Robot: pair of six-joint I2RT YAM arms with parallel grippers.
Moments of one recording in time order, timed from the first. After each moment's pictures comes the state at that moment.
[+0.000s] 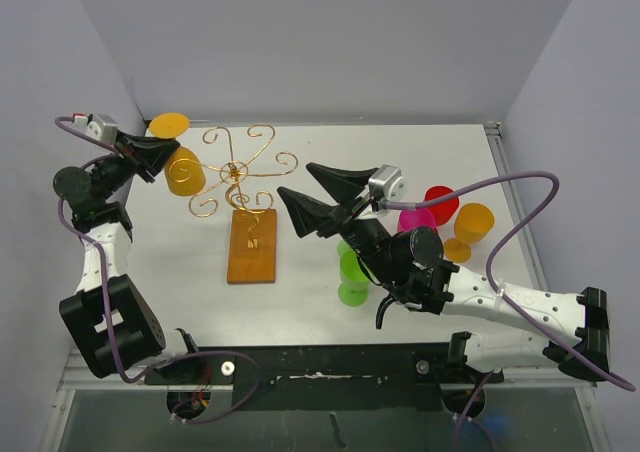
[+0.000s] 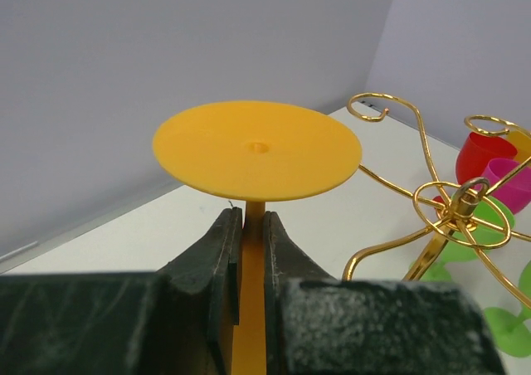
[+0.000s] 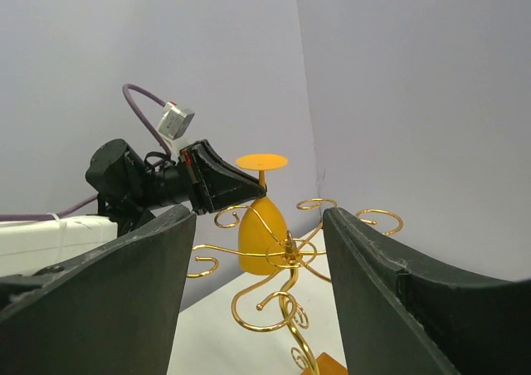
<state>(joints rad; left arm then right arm) 0.45 1.36 0.92 0.95 1.15 -0.62 1.22 1.15 1.02 0.67 0.36 -0.03</state>
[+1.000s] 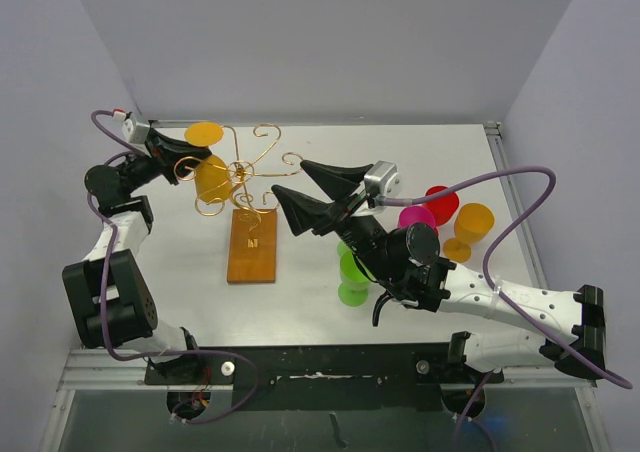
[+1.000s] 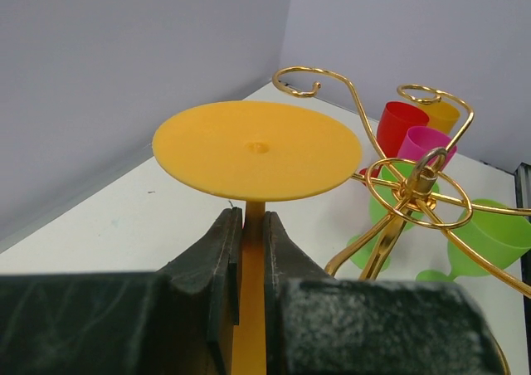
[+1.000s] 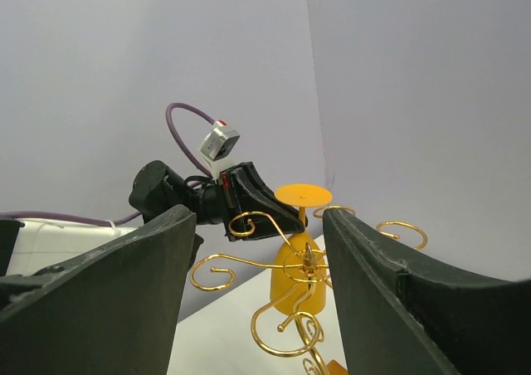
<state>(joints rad) 0.30 1.51 0.92 1.23 1.26 -0.80 1.22 1.18 1.06 0.66 0.34 -0.02</state>
